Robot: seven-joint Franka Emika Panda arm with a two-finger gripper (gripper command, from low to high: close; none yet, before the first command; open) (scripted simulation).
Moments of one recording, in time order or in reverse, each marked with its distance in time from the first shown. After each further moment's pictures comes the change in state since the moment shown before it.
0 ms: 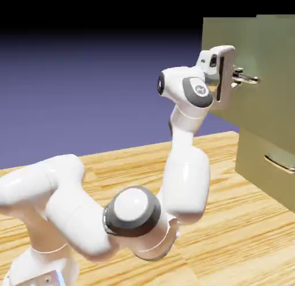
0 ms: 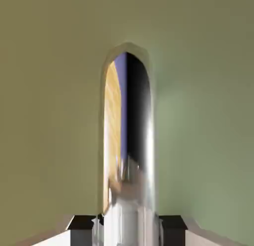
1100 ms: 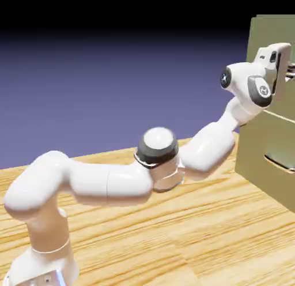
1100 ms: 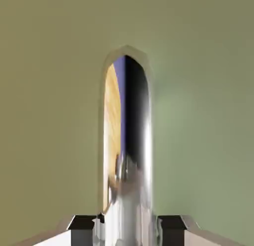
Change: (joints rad) arm 0.669 -0.163 -0.045 1.194 -0.036 0.511 -0.216
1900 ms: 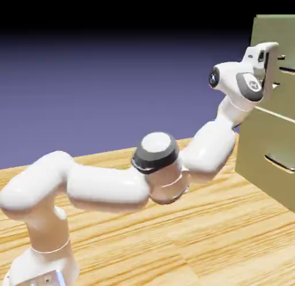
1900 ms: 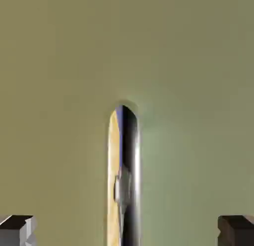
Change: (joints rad) arm -0.098 -0.034 -0.065 -0.131 0.017 -0.035 0.091
